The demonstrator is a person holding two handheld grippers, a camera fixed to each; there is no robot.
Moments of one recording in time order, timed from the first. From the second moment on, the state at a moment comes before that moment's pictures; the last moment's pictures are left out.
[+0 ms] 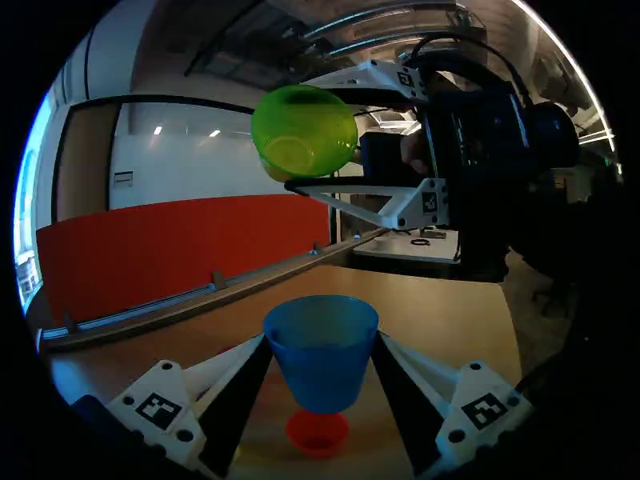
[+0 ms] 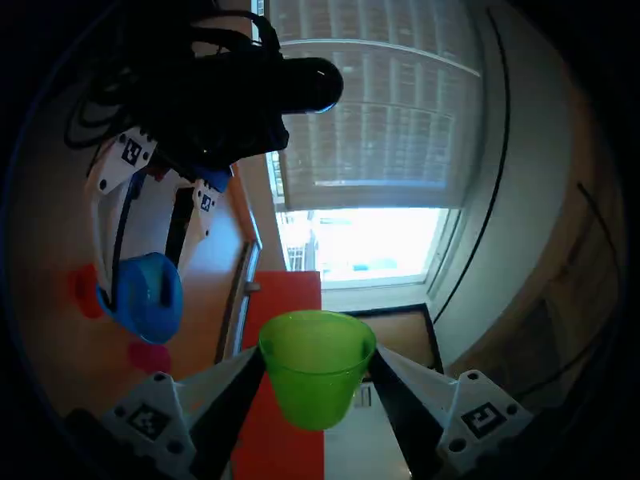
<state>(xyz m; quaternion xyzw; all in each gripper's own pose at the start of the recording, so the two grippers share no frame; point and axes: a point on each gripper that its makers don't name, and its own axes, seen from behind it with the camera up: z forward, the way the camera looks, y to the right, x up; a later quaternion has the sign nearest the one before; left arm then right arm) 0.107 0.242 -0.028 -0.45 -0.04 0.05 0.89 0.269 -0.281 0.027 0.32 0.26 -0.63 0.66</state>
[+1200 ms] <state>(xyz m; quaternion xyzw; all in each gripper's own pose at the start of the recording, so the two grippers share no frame) 0.111 0.237 -0.026 -0.45 -0.04 0.05 0.89 0.240 -0.271 0.013 0.43 0.10 -0.31 0.84</state>
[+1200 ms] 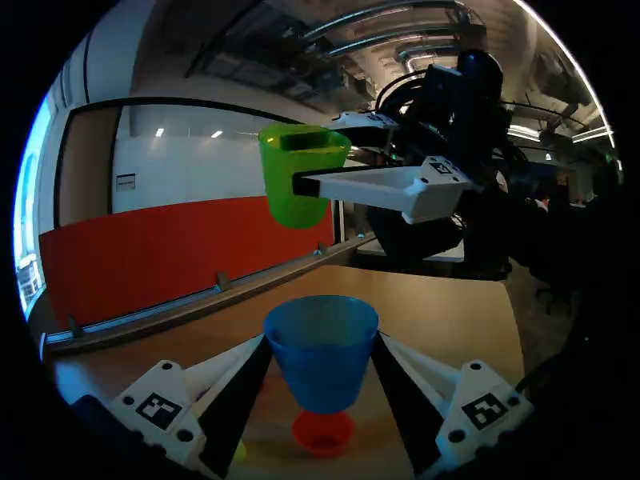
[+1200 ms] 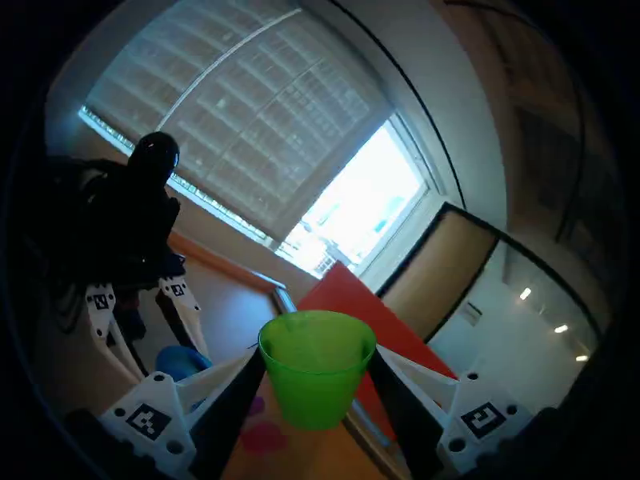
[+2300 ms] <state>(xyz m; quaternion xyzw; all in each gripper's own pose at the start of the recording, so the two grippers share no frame) 0.106 0.227 -0.021 -0.44 -0.05 0.06 0.89 0.220 -0.260 0.013 0.46 -0.03 -0.11 0.88</state>
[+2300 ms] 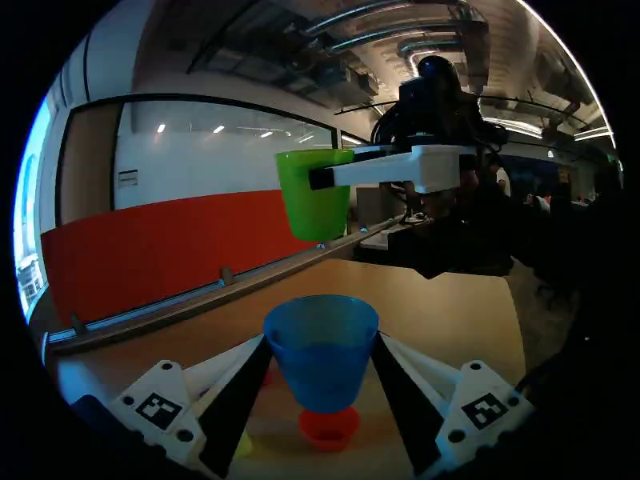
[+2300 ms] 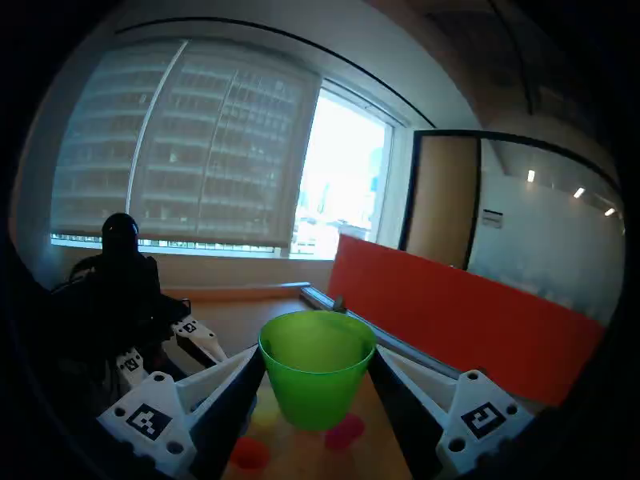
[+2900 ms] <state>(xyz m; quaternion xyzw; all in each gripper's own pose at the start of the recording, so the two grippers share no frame) 0.075 0.202 -0.015 -0.42 -0.10 0.09 0.90 0.184 -0.238 0.023 0.45 -0.07 -0.12 0.88</state>
